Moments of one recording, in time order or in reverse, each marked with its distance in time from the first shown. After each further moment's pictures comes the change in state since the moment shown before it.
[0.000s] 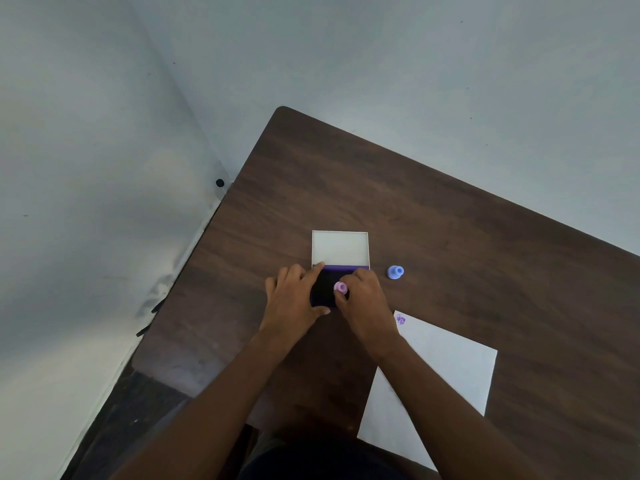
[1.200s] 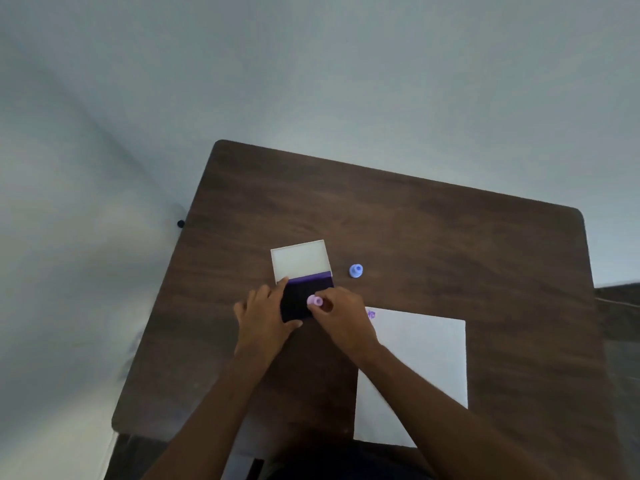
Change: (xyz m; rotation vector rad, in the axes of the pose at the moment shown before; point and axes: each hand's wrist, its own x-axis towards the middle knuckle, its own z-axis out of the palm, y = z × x) left_hand 0.001 0.012 -0.012 0.079 -0.101 -0.039; right_hand -0.023 0.006 -0.016 0.268 -0.090 0.348
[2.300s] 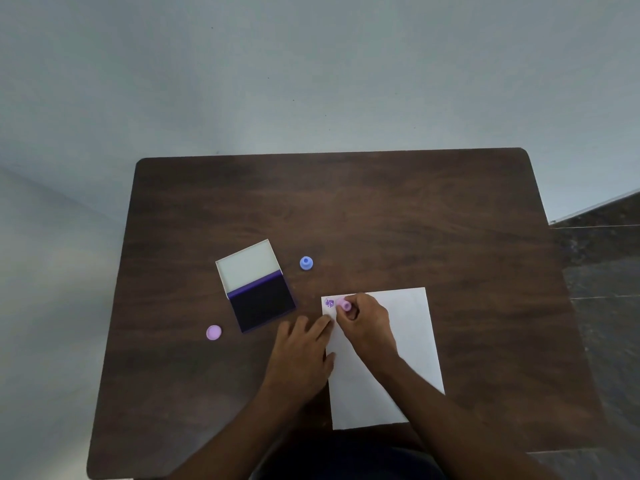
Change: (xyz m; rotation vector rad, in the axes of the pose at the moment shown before) left_hand -0.056 0.099 0.050 0.293 -0.223 0.511; right_hand -0.040 0.098 -0.041 0.181 0.173 0.366
